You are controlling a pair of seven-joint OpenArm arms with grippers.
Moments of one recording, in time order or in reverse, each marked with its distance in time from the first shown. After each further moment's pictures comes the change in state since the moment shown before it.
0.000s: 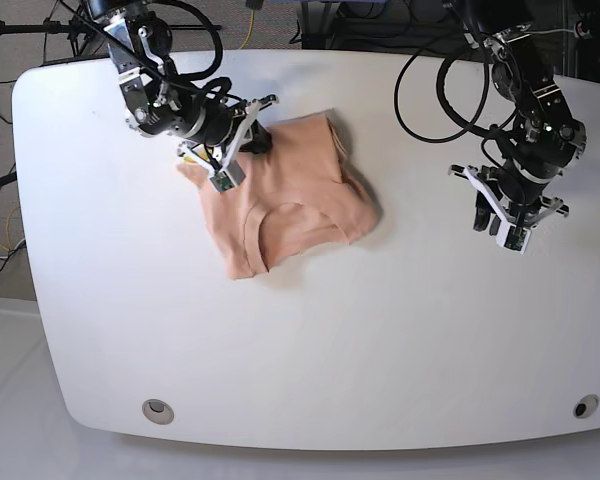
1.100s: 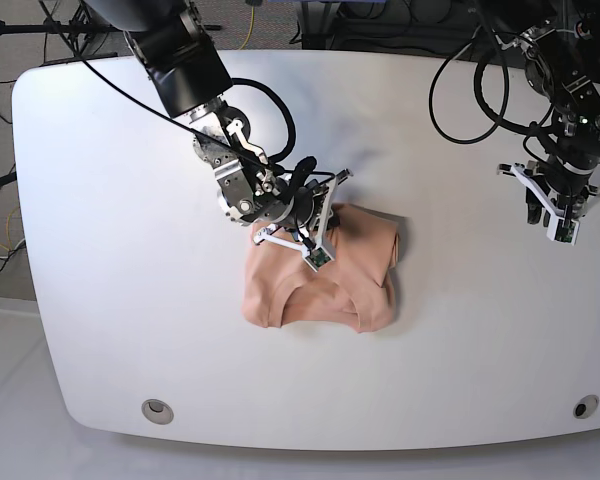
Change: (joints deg) left arm 0.3 -4.4 -8.2 0.0 0.7 -1.3 0.1; right arm 26.1 -14.8 -12.5 -28.8 -18.4 1.2 7.9
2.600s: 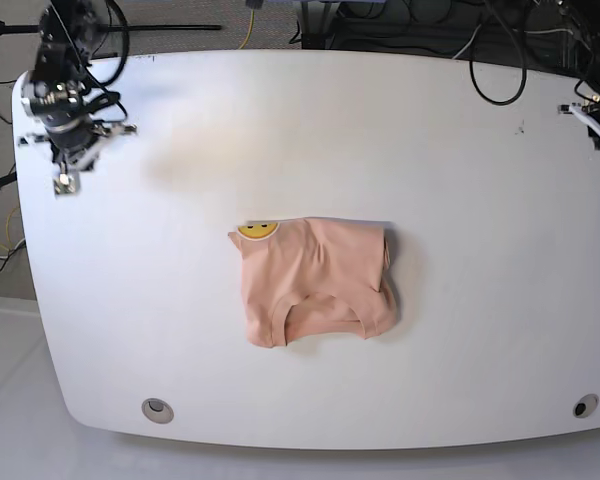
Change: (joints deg) left arm 13.2 -4.5 -19.2 0.2 -0.3 -0.2 -0.3; right arm -40.0 17.5 52.0 40.6 -1.4 -4.1 -8.3
